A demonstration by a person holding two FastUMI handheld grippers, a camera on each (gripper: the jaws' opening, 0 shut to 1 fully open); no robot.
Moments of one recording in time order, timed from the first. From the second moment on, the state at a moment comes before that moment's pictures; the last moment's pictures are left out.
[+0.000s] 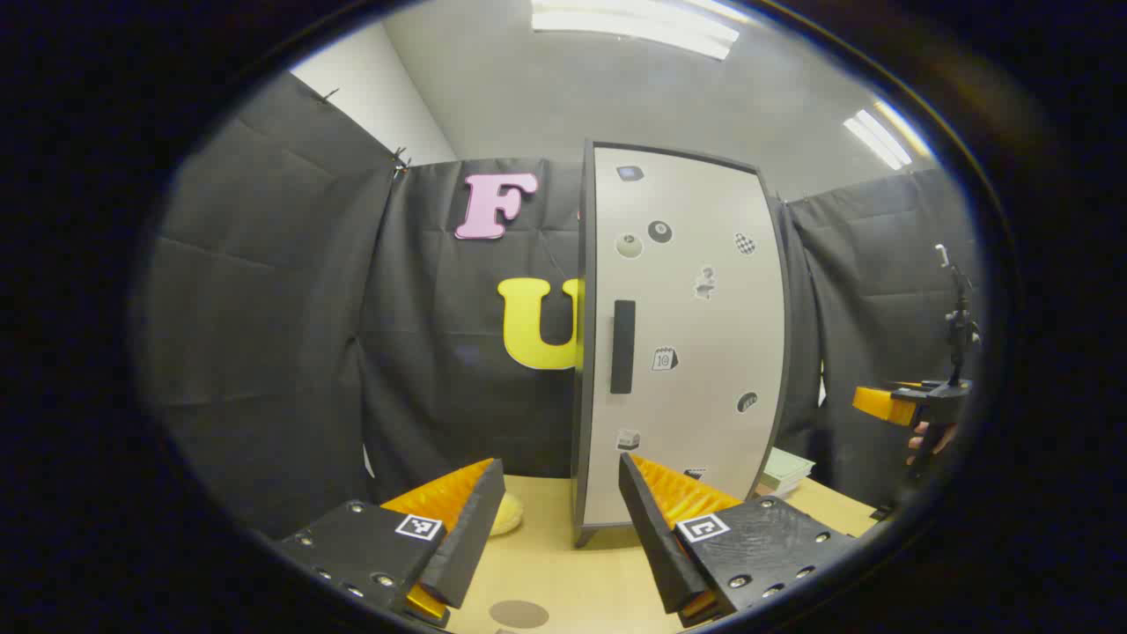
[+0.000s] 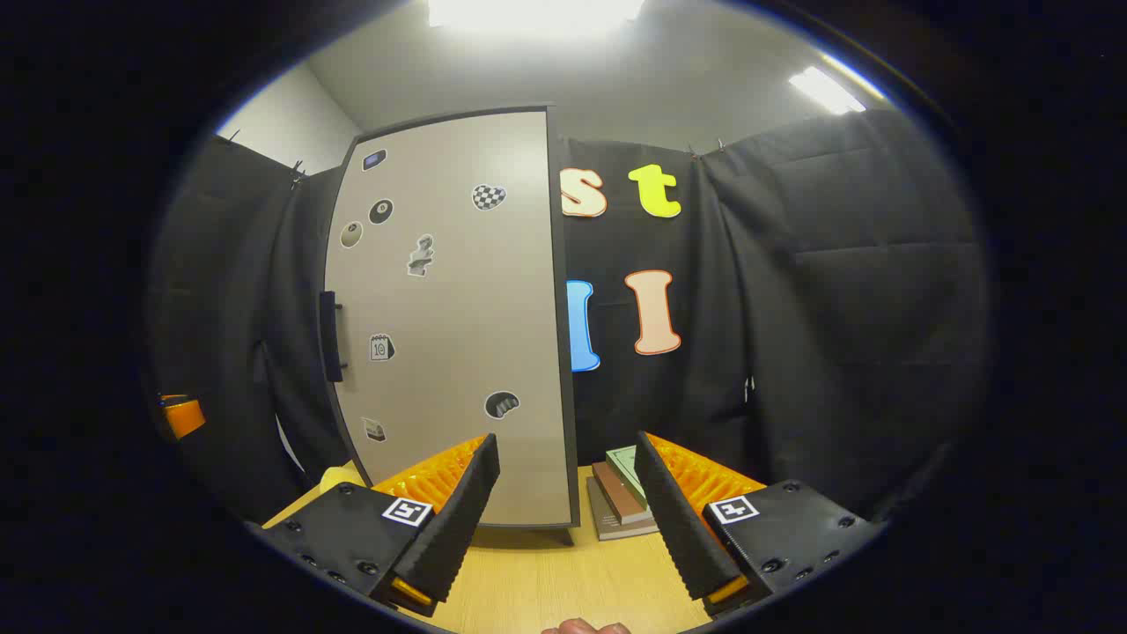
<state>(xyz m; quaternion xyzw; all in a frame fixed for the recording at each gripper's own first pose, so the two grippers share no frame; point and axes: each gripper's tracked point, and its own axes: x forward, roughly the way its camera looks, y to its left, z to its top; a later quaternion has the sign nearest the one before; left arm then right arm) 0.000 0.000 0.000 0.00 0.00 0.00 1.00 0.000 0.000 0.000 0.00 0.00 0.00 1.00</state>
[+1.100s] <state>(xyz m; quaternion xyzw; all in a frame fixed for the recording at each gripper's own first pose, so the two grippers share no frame) -0.037 0.041 -0.077 -0.04 0.05 0.04 1.00 0.040 0.087 0.037 -0.01 0.01 0.07 1.00</state>
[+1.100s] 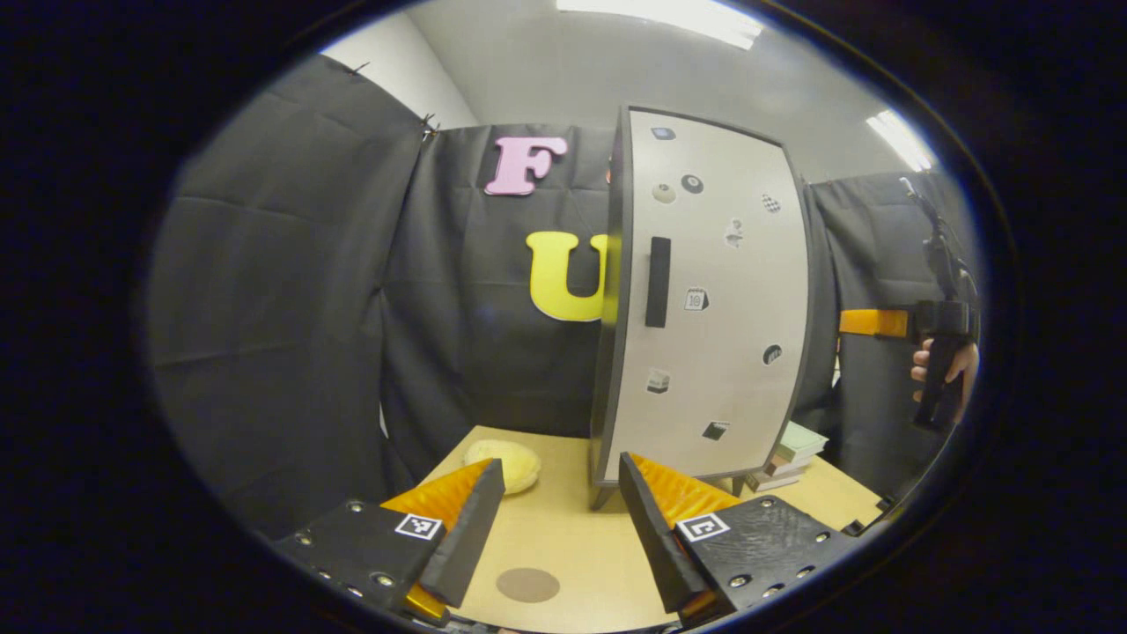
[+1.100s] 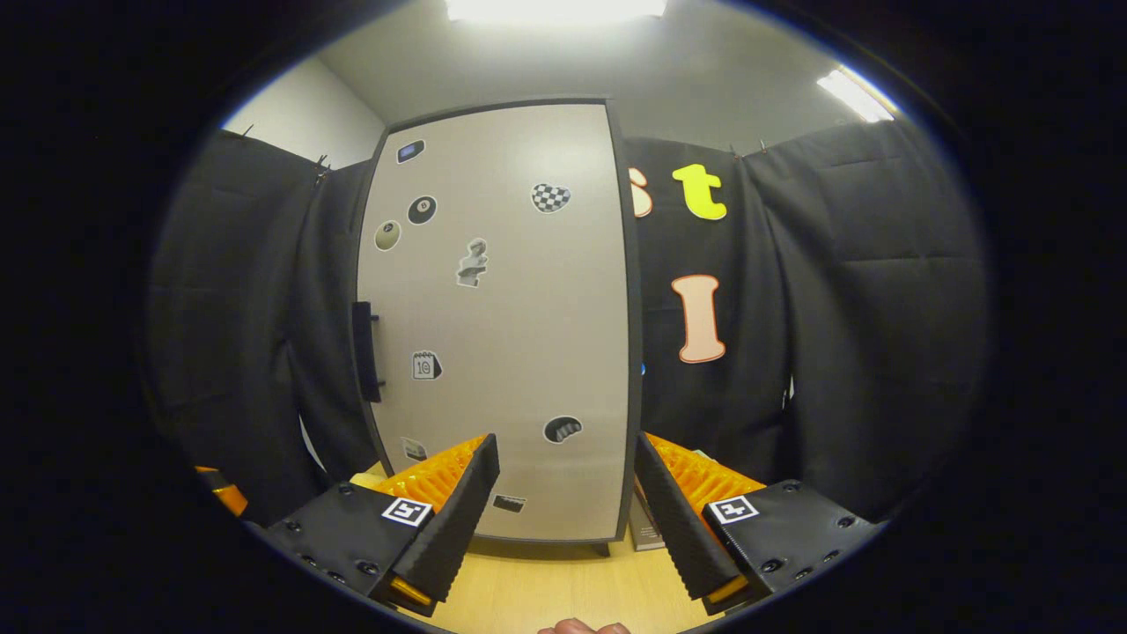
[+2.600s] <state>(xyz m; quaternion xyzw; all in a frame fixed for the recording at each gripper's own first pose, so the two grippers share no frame) -0.123 0.159 -0.165 -0.10 0.12 0.21 0.97 0.167 0.331 0.078 -0.04 0.06 0.13 0.99</state>
